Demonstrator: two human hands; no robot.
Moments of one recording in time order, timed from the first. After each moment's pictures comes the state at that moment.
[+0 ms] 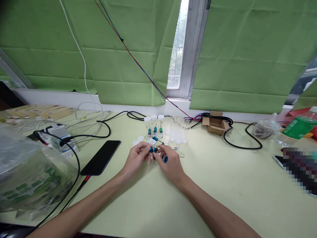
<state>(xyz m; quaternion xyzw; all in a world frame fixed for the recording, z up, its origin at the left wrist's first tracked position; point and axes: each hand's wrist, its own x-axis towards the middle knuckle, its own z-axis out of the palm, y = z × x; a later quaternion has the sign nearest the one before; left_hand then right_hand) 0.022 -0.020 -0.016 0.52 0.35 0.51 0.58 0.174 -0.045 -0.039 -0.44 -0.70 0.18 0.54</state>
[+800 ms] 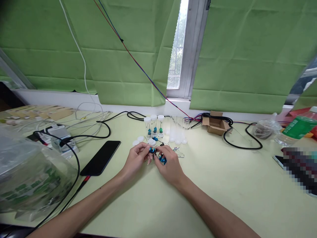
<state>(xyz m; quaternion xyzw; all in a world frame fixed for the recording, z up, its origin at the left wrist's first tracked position) 0.022 -0.018 -0.019 0.53 0.36 0.51 0.57 0.173 -0.047 -0.036 -0.43 -0.72 0.14 0.53</state>
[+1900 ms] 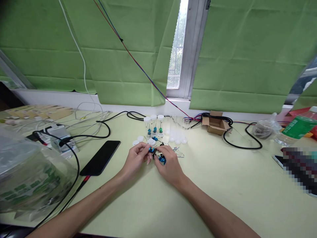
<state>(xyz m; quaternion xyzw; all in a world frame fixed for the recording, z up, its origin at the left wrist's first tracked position) 0.021 -0.017 -0.020 0.53 0.37 0.51 0.57 0.174 -0.045 -0.041 -0.42 -0.74 0.11 0.52</state>
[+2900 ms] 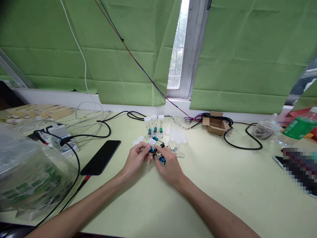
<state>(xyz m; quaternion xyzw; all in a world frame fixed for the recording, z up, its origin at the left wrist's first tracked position) 0.022 -0.019 -0.020 0.53 0.38 0.51 0.57 0.174 -0.046 -0.044 -0.43 -0.74 0.15 0.50</state>
